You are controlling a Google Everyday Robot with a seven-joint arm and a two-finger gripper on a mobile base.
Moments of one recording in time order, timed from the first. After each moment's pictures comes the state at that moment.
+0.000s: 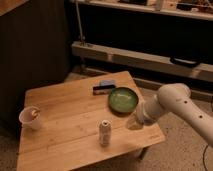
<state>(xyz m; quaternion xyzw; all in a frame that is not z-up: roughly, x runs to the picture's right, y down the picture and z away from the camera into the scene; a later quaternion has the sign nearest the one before) 0.070 0.159 0.679 0.21 -0.35 -0.89 0.18</state>
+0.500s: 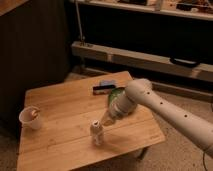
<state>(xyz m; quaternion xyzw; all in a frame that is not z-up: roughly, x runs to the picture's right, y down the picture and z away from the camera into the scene) -0.040 0.151 0.713 0.28 -0.40 -0.86 0.14</state>
